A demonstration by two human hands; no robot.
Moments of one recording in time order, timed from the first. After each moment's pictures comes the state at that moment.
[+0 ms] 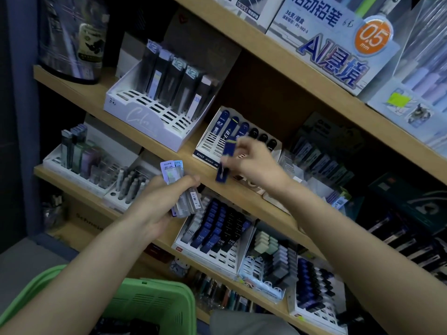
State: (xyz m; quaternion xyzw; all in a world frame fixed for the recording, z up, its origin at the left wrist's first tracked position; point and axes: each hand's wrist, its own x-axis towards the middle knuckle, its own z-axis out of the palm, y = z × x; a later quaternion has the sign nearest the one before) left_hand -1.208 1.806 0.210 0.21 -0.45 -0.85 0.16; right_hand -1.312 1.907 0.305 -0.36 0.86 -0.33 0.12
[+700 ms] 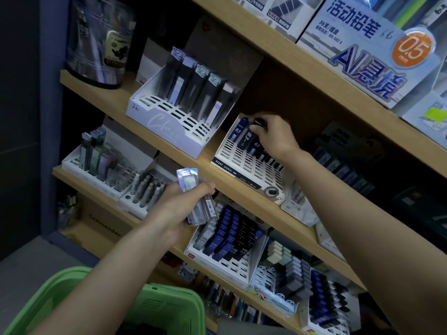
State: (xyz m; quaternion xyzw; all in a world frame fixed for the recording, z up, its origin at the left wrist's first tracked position) left_hand -1.206 1.798 0.206 0.21 -0.44 -0.86 0.15; right_hand -1.392 1.862 0.319 -0.38 0.90 -0.20 -0.09
